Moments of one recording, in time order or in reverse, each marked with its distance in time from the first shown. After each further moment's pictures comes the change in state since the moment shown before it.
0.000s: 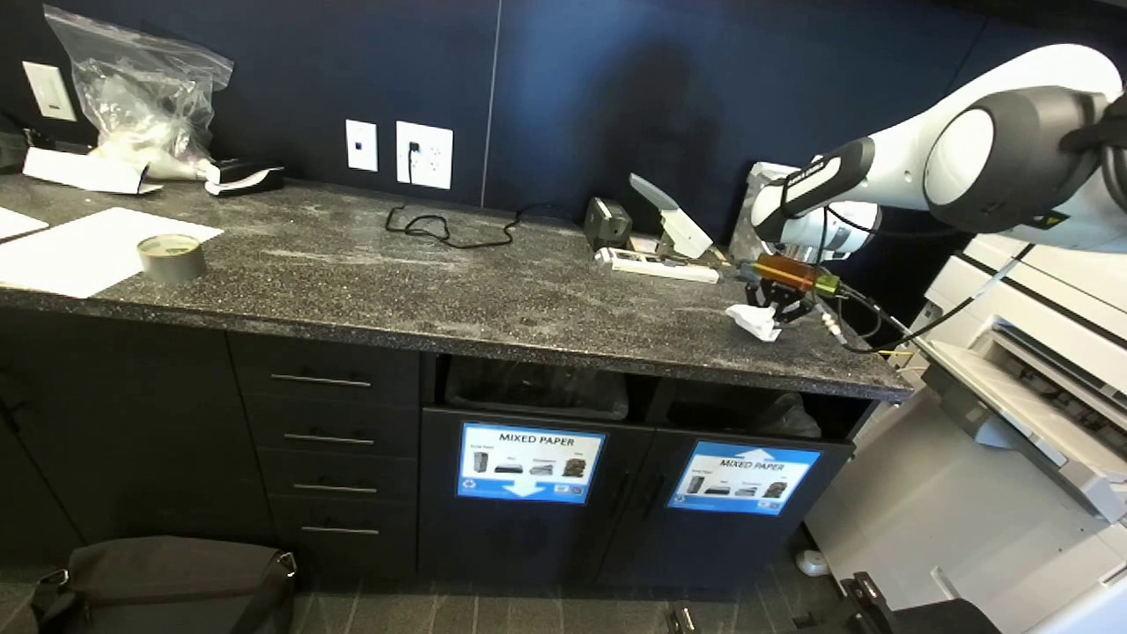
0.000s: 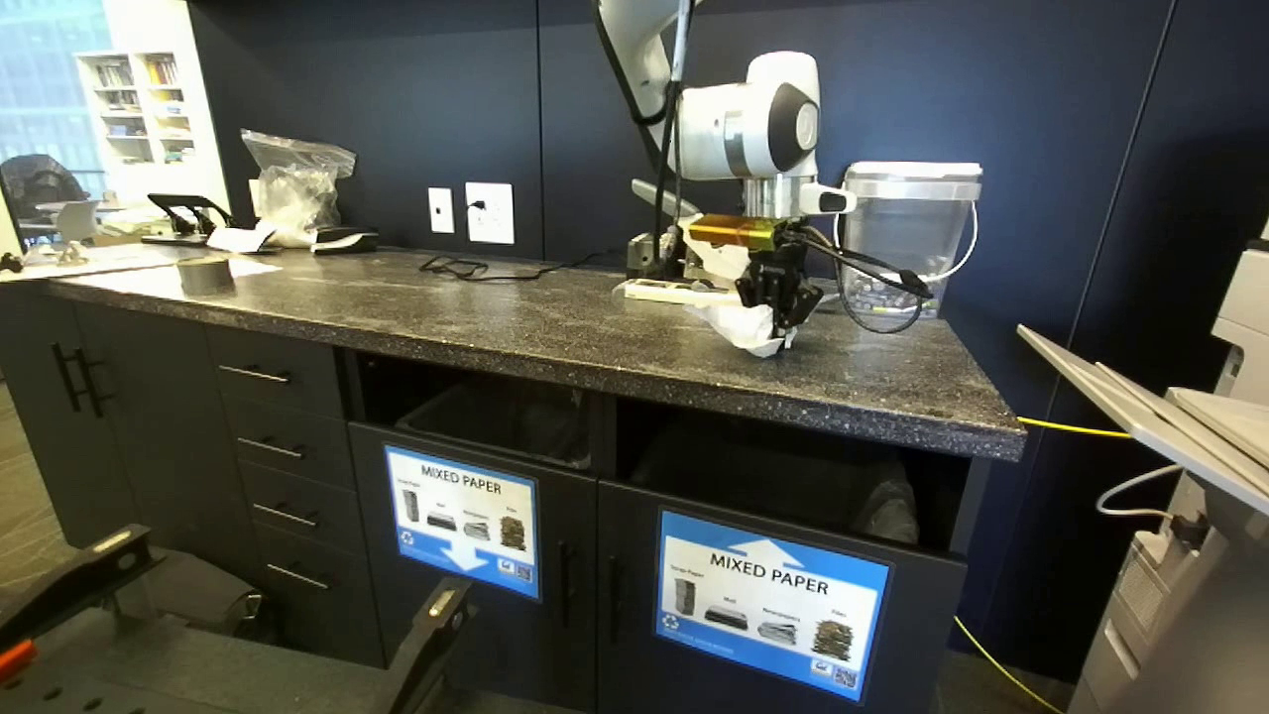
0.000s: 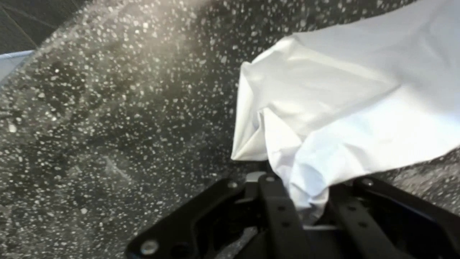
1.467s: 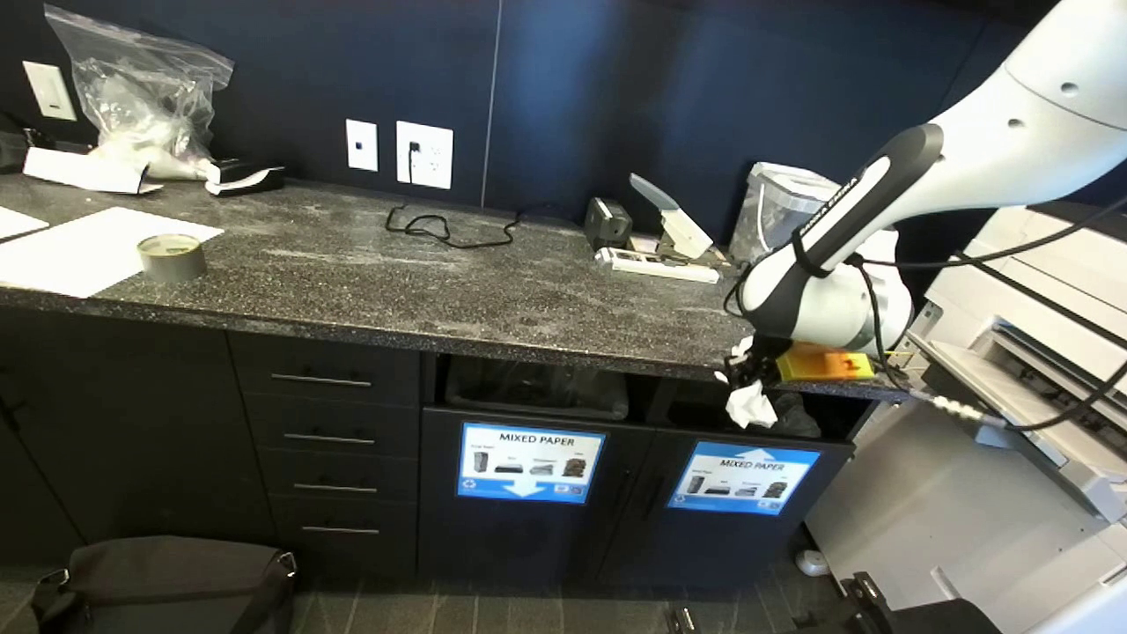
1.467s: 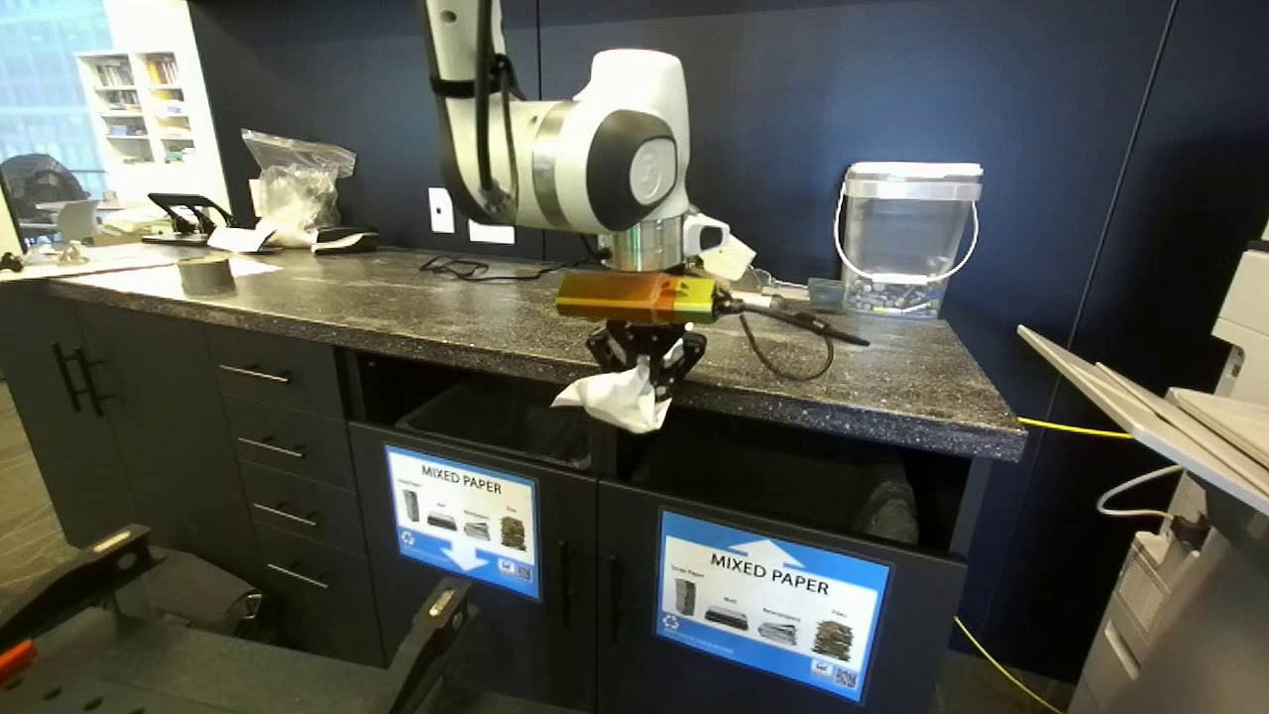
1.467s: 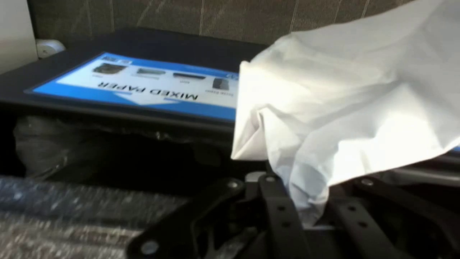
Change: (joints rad) arm 0.033 -0.493 0.108 -1.114 0.017 0.744 -0.675
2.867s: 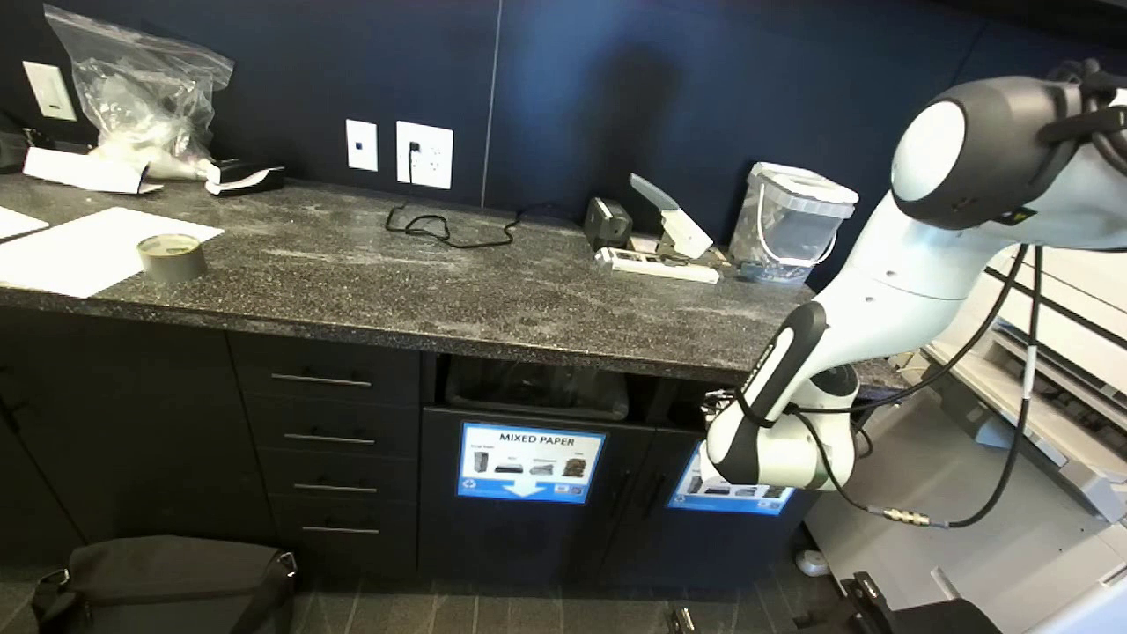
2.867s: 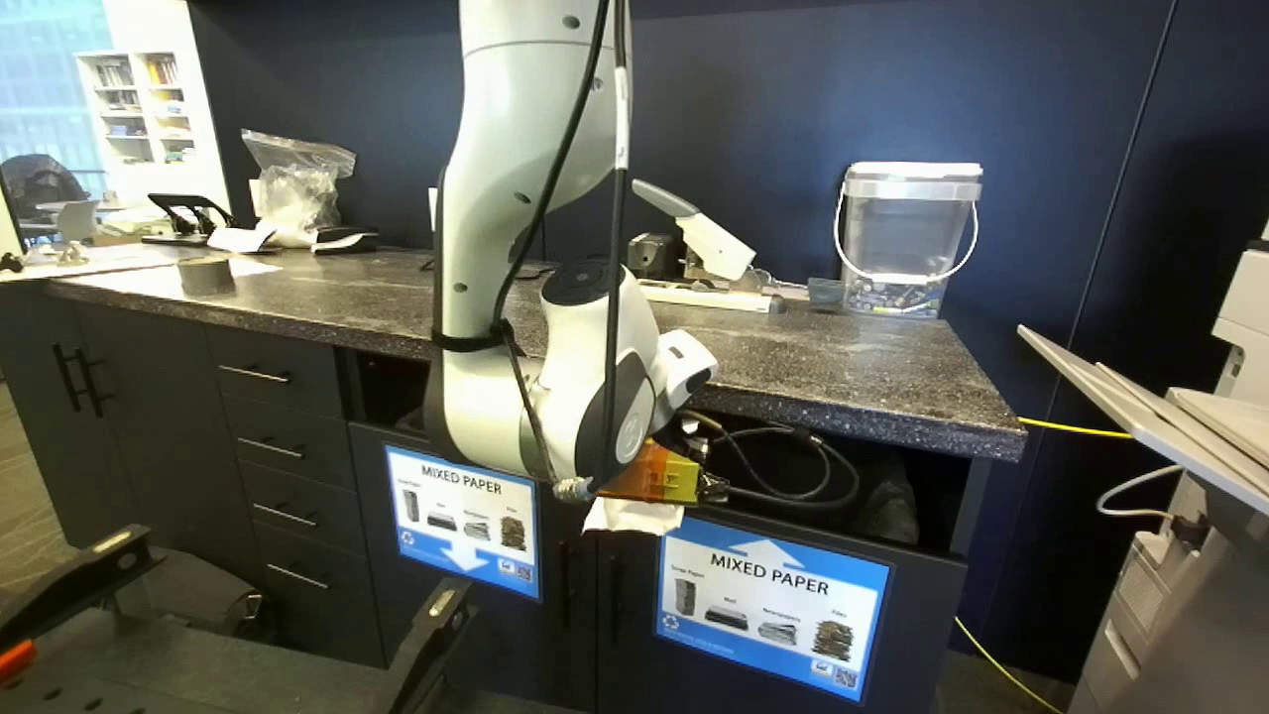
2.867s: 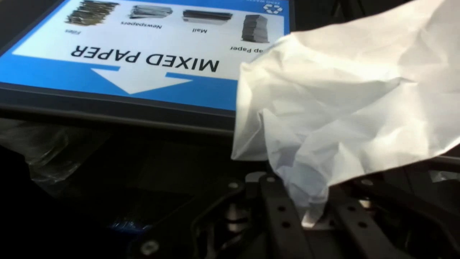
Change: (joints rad) arm 0.060 0.516 -0.087 0.168 -0.058 0.754 0.156
